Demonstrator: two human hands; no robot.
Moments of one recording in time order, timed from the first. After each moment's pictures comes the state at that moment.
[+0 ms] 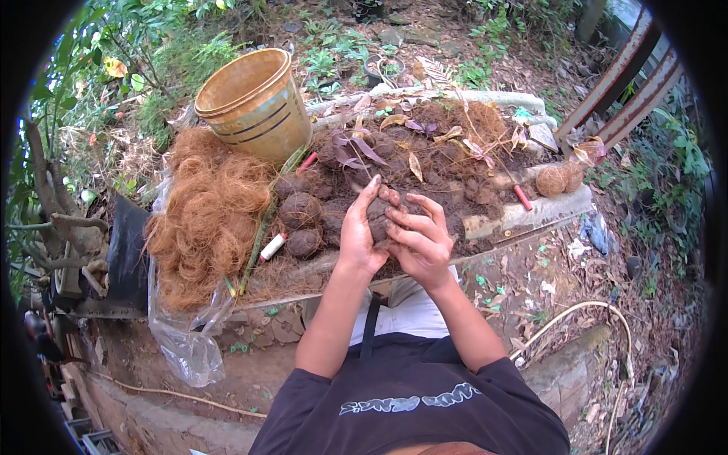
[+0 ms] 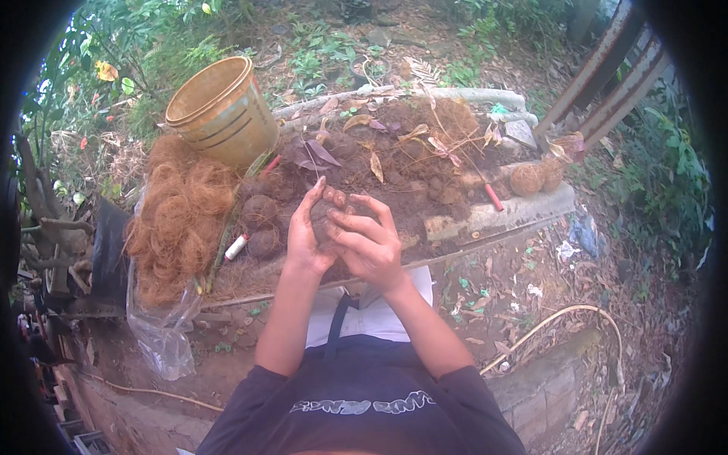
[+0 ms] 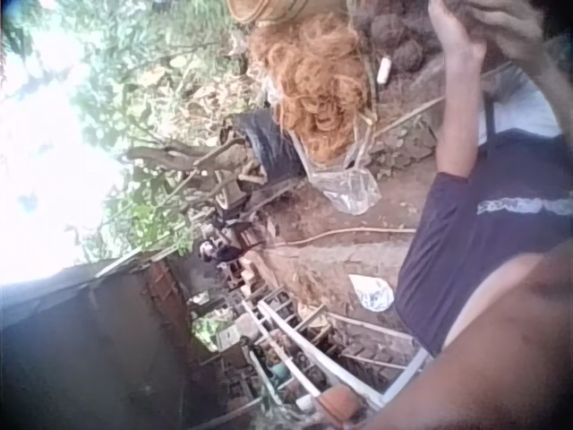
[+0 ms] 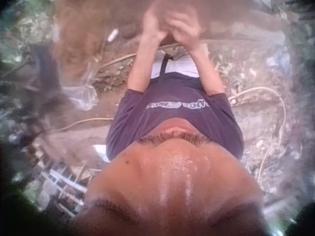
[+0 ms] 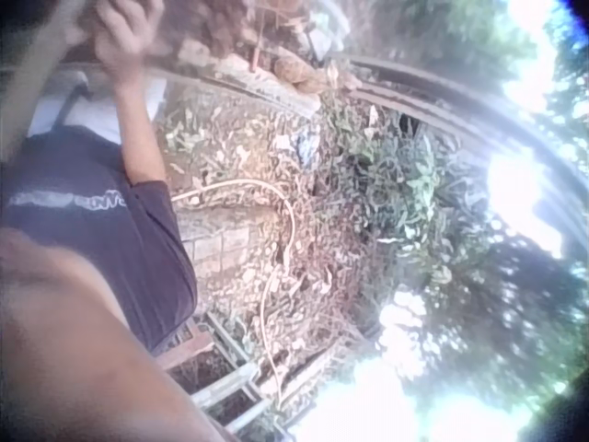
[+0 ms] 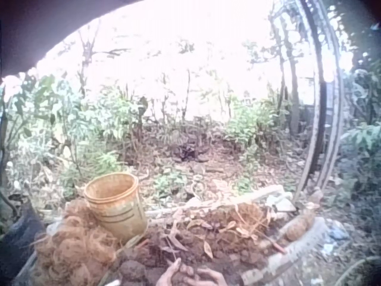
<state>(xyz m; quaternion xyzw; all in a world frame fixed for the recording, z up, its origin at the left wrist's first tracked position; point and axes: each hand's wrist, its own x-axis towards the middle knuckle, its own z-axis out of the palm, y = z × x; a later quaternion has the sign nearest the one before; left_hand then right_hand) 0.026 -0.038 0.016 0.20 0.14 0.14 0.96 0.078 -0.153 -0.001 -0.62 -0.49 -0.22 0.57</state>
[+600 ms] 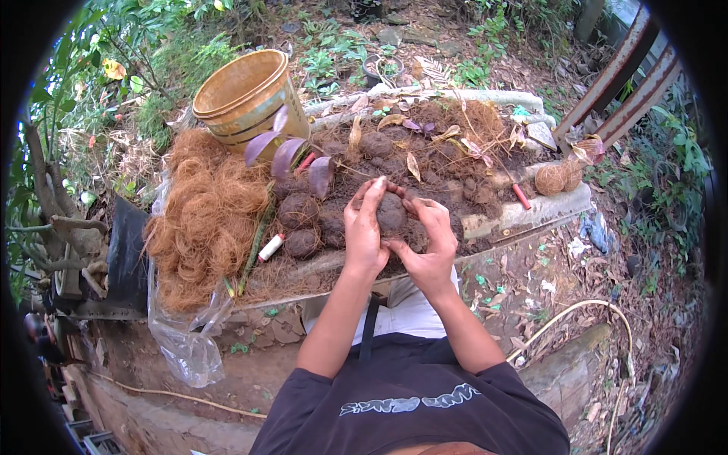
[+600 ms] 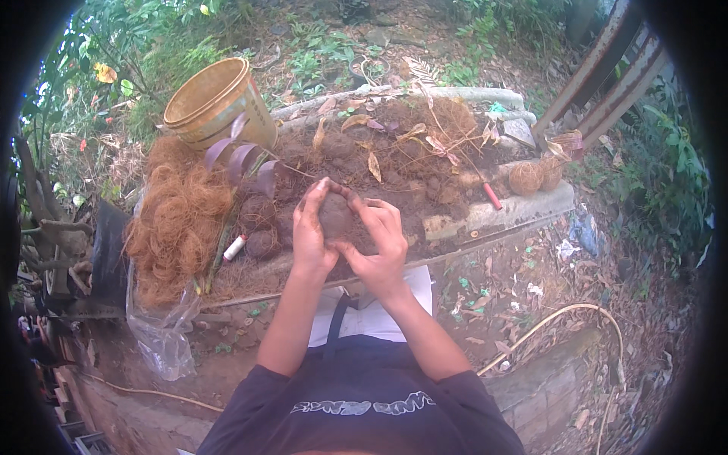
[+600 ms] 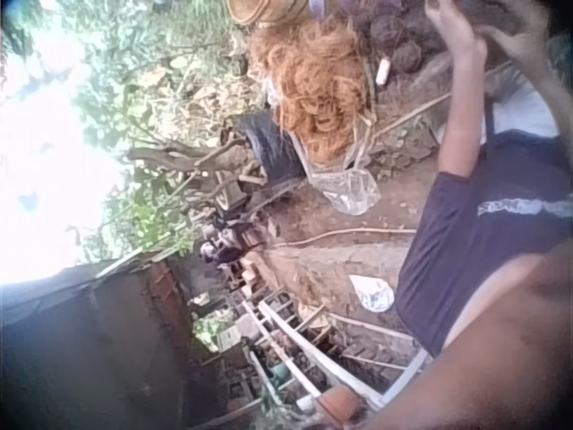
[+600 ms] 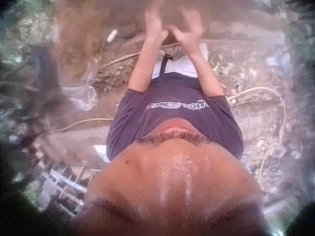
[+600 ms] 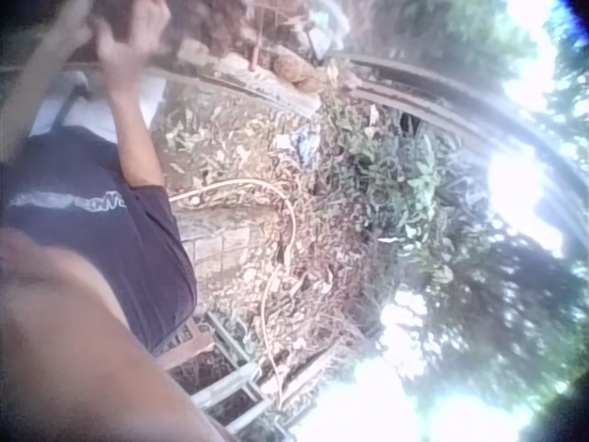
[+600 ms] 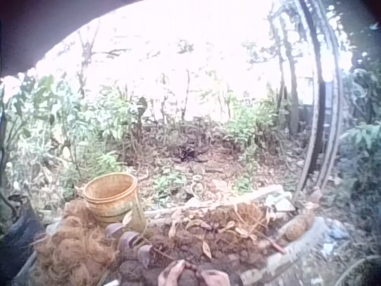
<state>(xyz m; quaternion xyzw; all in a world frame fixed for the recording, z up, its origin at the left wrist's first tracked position) 0.031 -0.055 0.022 0.32 0.15 0.26 0.90 0.061 -0.164 0.008 -0.70 -0.36 -0.12 0.60</state>
